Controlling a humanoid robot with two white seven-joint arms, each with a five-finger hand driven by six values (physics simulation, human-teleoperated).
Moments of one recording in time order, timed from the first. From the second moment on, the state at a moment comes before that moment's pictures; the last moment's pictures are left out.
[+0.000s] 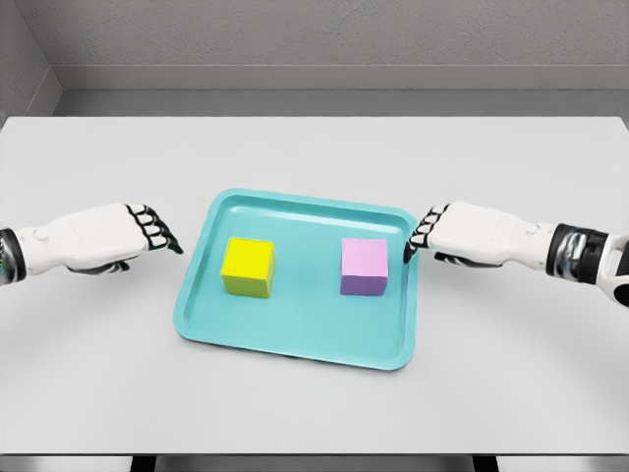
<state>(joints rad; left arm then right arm) -0.38 0.96 -0.52 -1.62 -0.65 -0.61 -0.33 -0.35 -0.69 0.35 -1.65 0.56 -0.61 0.61</state>
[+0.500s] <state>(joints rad) -0.39 0.92 -0.54 -1.63 -0.64 -0.61 -0.33 -0.33 -0.66 0.37 -1.63 0.57 -0.61 0.61</state>
